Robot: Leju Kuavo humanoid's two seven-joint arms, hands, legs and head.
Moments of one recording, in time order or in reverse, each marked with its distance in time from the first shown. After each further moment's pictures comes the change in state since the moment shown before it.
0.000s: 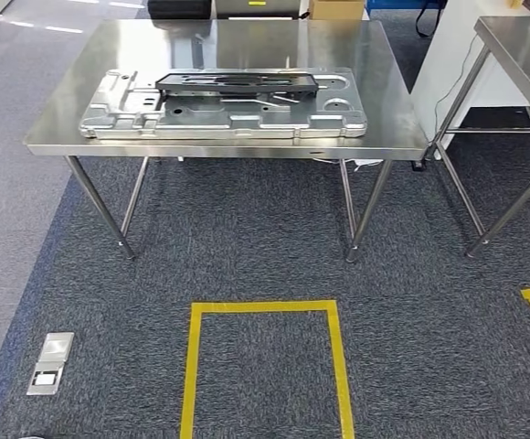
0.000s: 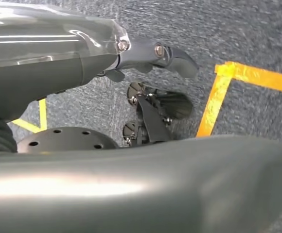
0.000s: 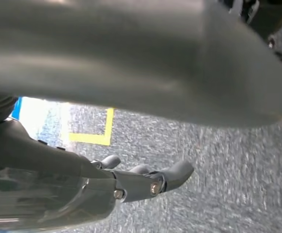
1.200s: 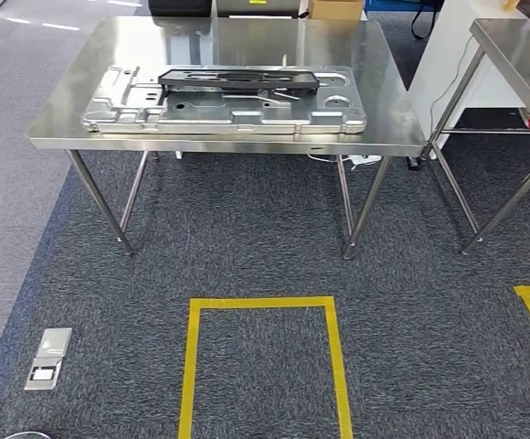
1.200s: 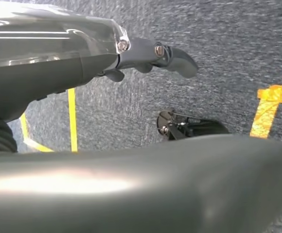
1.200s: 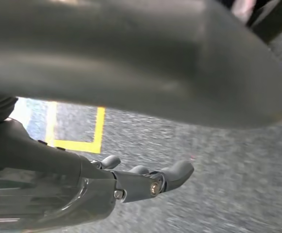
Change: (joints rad) left arm 0.137 0.046 -0.709 -0.082 0.562 0.093 0.125; right arm 0.111 -0.024 0.402 -0.095 -0.442 0.011 -0.016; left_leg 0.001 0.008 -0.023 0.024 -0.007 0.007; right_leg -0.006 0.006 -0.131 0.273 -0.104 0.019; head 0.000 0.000
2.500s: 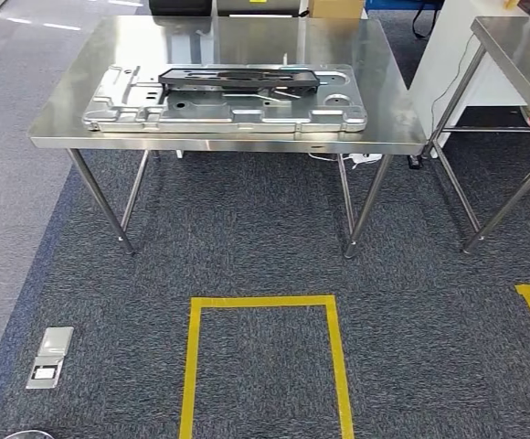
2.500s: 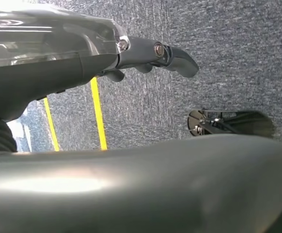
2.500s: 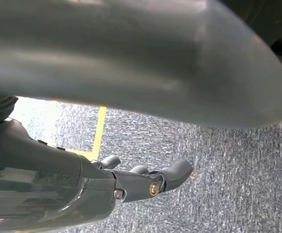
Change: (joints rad) left arm 0.102 0.056 -0.598 -0.052 0.411 0.077 0.096; right arm 0.068 -0.016 0.351 -0.110 -0.330 -0.021 0.020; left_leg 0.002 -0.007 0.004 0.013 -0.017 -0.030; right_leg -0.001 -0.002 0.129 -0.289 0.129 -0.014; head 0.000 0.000
